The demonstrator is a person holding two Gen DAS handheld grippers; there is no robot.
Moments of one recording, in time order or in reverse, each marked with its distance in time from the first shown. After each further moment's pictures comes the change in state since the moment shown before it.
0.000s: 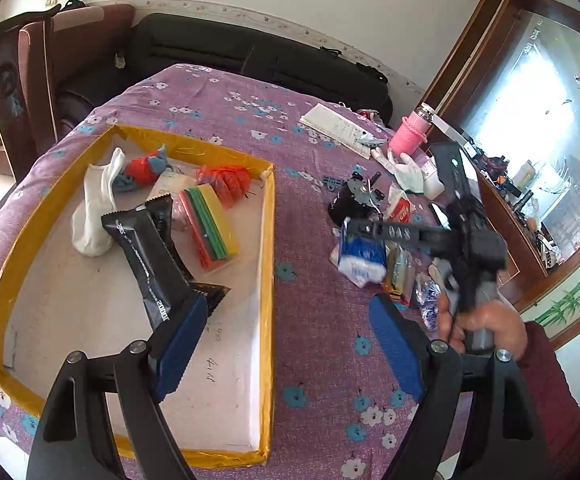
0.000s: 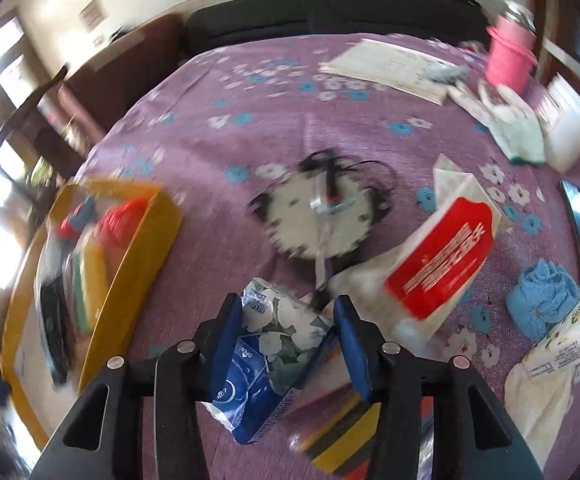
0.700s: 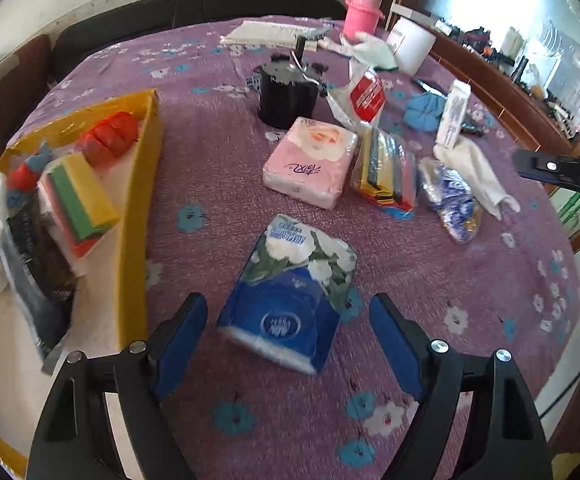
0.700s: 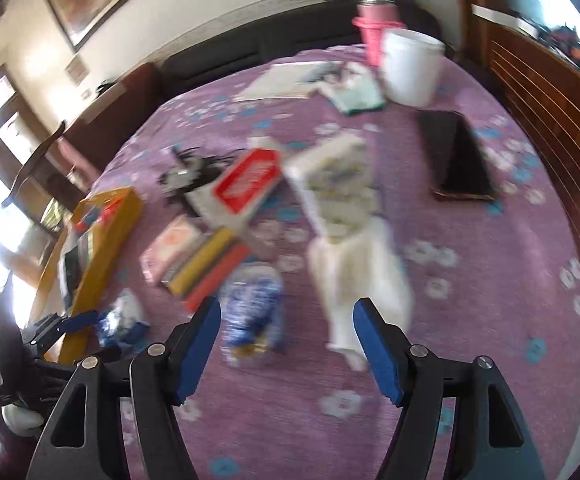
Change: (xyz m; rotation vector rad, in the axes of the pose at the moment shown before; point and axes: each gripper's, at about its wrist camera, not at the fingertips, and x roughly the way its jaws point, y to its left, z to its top) left arm 0.109 -0.080 -0.040 0.350 0.251 0.079; right arm -0.123 -0.161 -0.121 0.222 -0.113 0.027
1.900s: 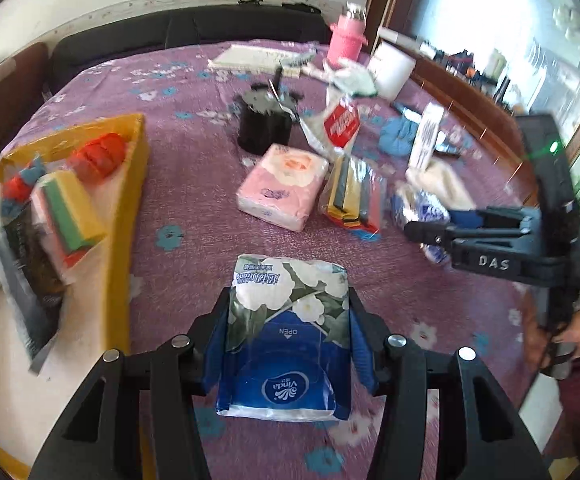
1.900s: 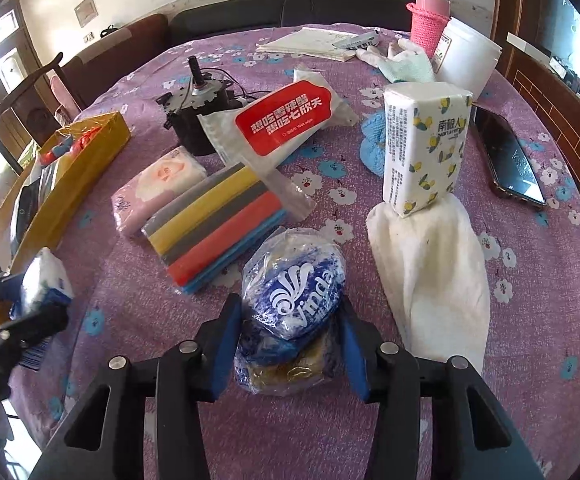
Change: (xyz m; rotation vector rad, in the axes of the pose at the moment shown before) left arm -0.027 -0.006 -0.007 -0.025 -0.112 -0.072; right arm 0.067 0.060 -0.021 -0.197 0.064 -0.111
